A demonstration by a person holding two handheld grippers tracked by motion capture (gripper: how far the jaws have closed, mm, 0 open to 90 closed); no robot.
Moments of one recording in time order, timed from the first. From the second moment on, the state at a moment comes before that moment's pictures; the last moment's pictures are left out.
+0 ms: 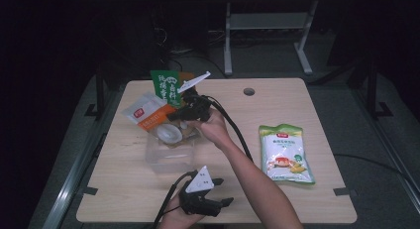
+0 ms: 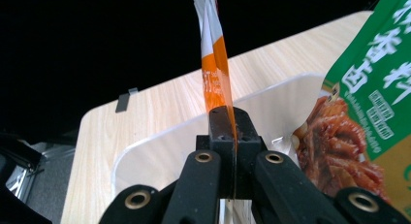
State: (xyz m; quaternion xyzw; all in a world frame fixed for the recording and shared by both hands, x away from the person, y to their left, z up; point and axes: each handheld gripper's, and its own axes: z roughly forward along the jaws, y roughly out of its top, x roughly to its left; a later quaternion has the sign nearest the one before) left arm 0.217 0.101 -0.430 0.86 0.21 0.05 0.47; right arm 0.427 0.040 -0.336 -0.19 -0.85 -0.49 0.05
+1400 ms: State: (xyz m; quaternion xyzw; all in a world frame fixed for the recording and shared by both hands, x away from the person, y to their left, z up) left arm 0.220 0.101 -0.429 0.85 0.21 0.06 0.47; right arm 0.423 0.065 -0.311 -0.16 -0.89 -0.42 0.01
